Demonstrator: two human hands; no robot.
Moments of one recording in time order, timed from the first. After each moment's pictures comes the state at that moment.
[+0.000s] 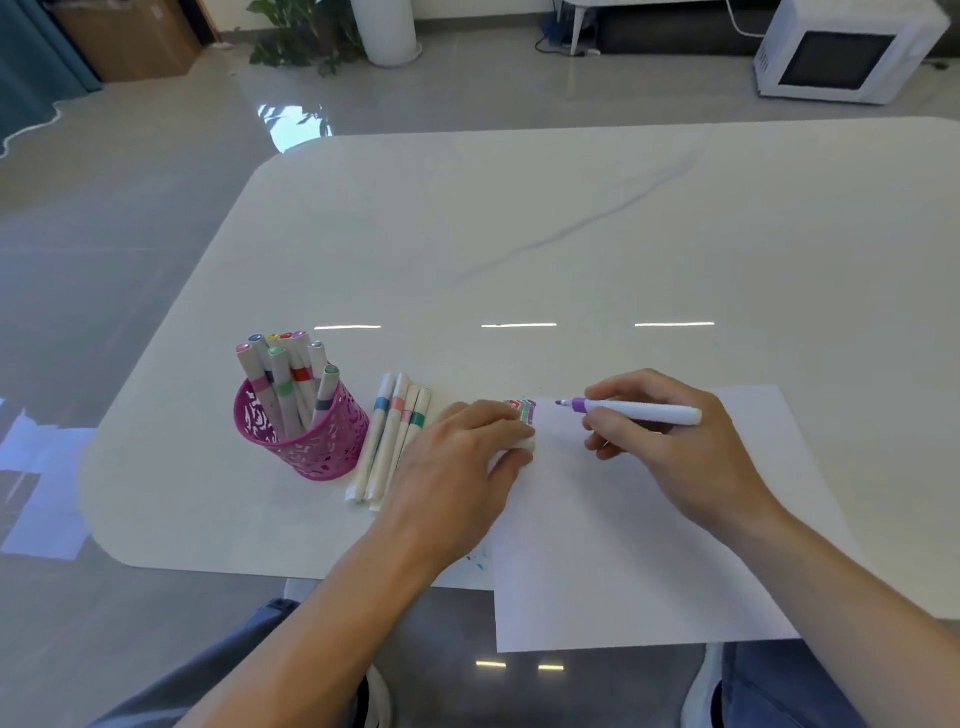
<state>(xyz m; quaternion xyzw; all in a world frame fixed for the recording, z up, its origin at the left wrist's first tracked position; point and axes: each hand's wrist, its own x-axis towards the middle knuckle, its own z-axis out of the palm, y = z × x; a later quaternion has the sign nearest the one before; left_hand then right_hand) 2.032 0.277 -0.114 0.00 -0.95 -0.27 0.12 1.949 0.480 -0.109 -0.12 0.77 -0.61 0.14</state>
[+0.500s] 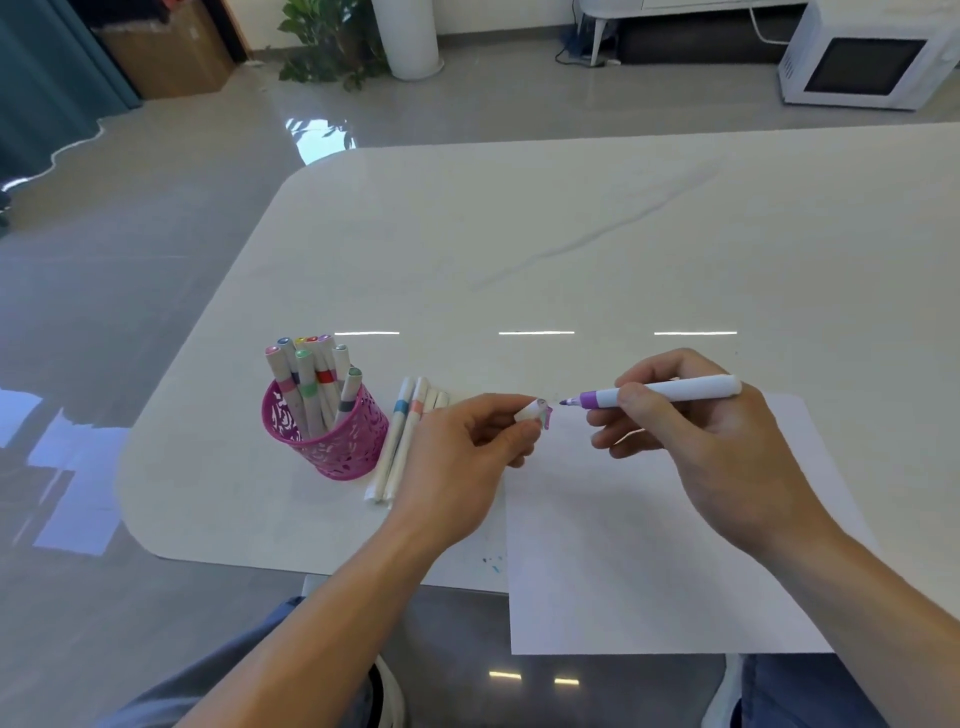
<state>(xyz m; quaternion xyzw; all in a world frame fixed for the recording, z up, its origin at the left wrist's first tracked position) 2.027 0.277 -0.101 0.17 -0.75 -0.64 0.06 1.962 0.475 -0.073 -0.14 0.72 -0.66 0.14</state>
